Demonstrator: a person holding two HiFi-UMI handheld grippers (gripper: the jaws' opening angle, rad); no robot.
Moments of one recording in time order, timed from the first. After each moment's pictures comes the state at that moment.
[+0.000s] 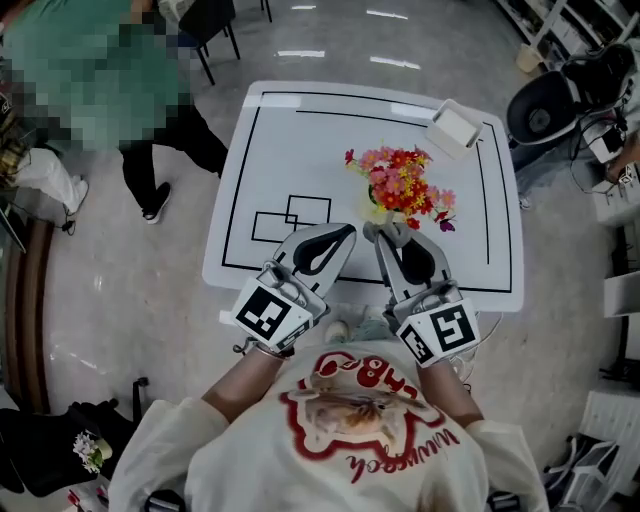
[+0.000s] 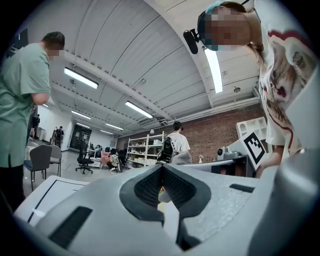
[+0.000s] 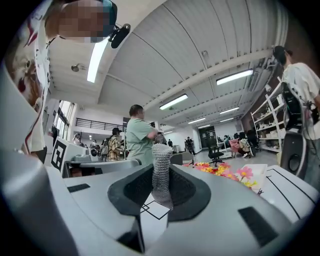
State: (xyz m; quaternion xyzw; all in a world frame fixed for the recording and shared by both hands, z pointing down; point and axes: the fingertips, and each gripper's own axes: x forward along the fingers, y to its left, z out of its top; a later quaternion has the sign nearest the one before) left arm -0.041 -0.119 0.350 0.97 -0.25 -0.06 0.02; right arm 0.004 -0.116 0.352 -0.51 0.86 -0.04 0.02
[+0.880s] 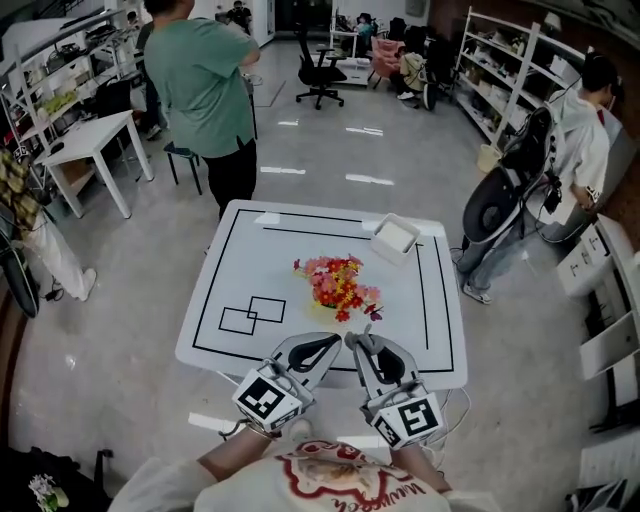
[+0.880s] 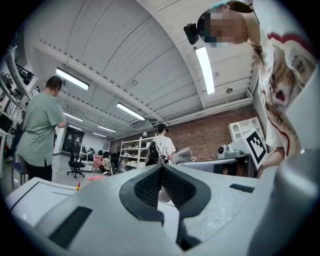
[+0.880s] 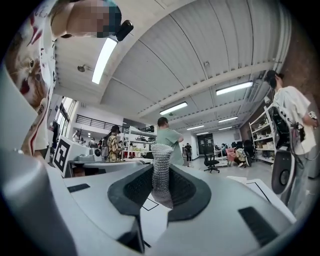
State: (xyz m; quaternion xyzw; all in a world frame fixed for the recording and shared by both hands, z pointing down) left arm 0.037 -0.054 0.321 0.97 -0.22 -0.07 0.00; right arm 0.075 -0.046 0.318 -0.52 0.85 0.01 0.02
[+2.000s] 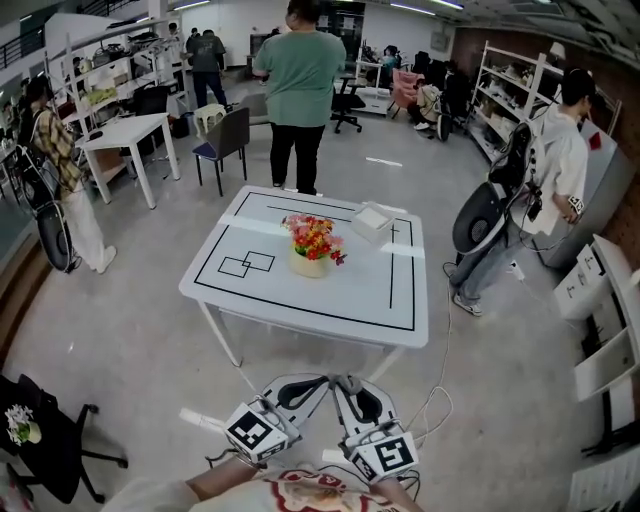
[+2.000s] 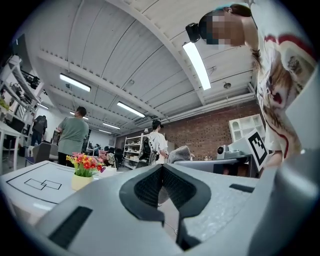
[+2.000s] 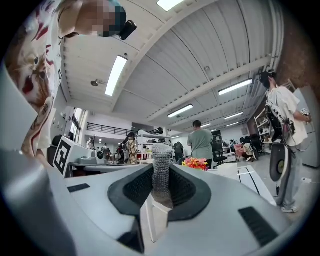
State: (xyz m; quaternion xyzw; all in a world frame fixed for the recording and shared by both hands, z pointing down) left arm 0.090 0.228 0.342 0.97 -0.25 -0.05 0.02; right arm 0.116 0.232 0.337 -0.48 0.88 -0.01 0.04
